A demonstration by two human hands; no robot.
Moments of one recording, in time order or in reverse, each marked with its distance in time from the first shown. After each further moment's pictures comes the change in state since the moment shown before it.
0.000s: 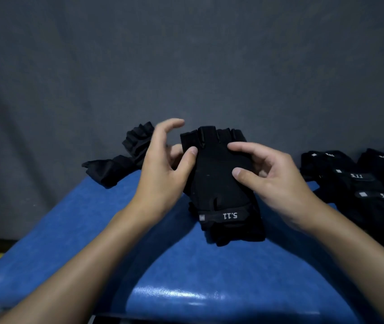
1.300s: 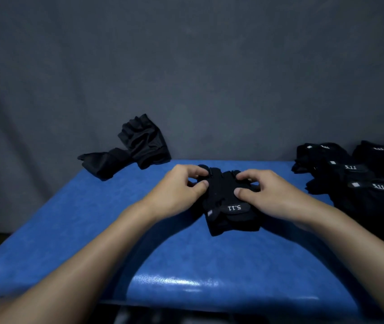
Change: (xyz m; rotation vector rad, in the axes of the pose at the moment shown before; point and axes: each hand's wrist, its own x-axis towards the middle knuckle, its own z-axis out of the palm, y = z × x) left_hand -0.008 -0.037 0.012 0.454 -0.391 -0.402; right_hand -0.009 0.023 -0.017 -0.650 -0.137 0.460
